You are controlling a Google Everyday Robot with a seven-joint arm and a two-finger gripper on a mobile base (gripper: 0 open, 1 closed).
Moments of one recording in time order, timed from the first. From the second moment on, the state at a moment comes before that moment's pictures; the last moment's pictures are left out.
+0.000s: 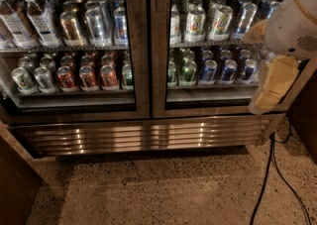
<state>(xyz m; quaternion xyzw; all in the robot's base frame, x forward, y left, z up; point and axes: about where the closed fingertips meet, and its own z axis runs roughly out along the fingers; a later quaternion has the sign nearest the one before) 0.461 -0.182 0.951 -0.64 0.75 0.05 0.19</state>
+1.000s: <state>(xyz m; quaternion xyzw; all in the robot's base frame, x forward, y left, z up) 0.504 -0.021 0.974 -0.66 0.64 0.18 0.35</state>
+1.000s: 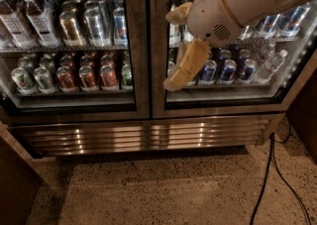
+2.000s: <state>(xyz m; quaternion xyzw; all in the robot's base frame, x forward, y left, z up) 0.617 -0.009 1.013 -0.56 0.69 0.24 0.37</state>
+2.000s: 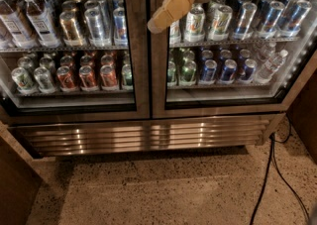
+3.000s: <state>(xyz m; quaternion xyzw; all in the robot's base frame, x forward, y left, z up) 0.668 0.011 1.060 -0.56 0.66 0.27 0.43</state>
